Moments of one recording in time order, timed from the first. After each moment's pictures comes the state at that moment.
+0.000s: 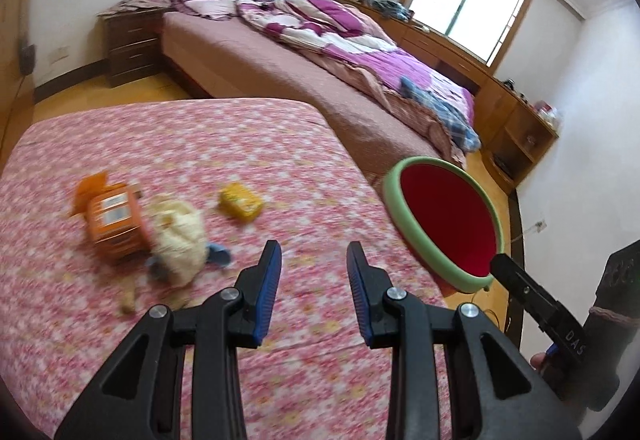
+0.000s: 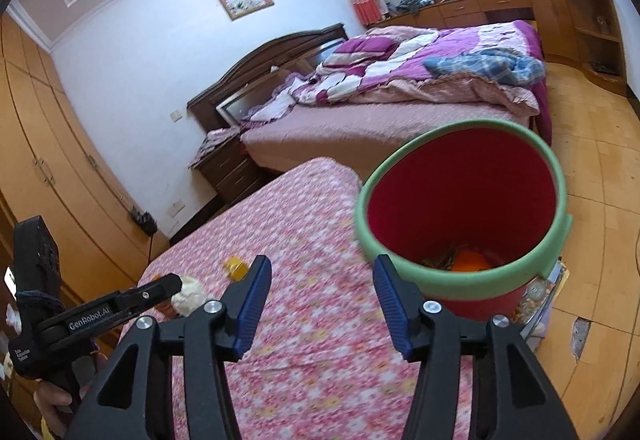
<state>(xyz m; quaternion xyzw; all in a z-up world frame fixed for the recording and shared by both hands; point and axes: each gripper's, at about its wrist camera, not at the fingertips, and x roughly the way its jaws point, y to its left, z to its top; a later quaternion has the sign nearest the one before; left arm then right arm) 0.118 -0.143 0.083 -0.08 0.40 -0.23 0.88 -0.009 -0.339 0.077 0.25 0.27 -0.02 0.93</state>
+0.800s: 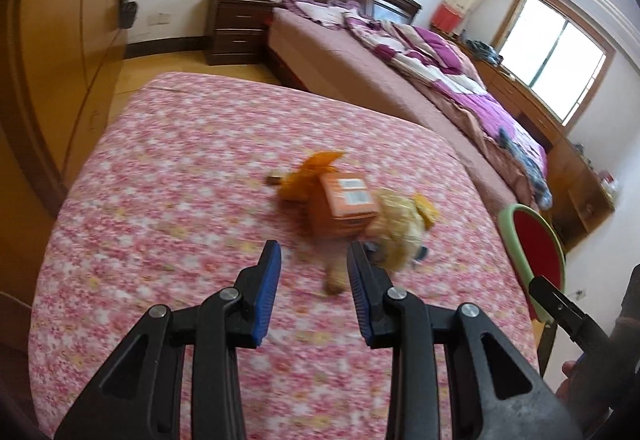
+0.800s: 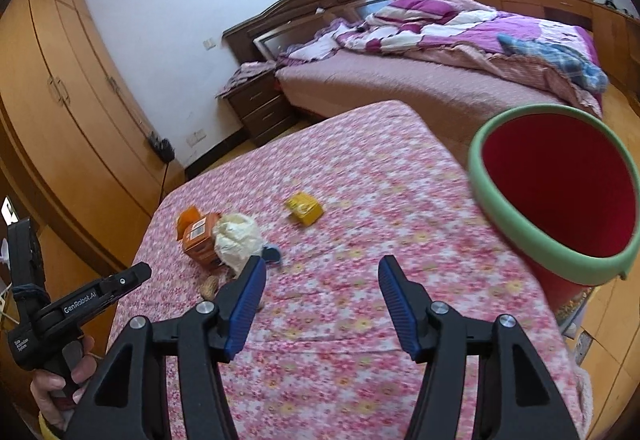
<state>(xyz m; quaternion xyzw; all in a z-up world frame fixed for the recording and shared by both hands) 0.123 0.005 0.047 -0.14 0.40 -0.08 0.90 0.047 -0.235 0.071 0.17 0.36 0.05 0.92</state>
